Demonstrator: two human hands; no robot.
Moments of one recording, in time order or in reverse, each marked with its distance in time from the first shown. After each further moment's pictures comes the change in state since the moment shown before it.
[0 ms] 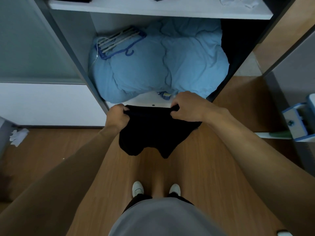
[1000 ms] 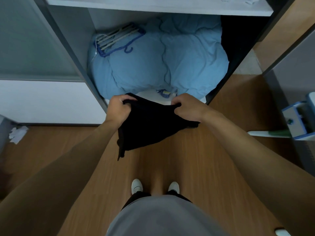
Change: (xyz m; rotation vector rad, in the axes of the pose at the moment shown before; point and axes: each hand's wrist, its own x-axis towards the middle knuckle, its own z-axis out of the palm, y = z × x) left_hand -0.009 0.033 -0.011 -0.390 0.069 0.086; right_hand 0.004 0.014 0.020 0.396 0.014 0.158
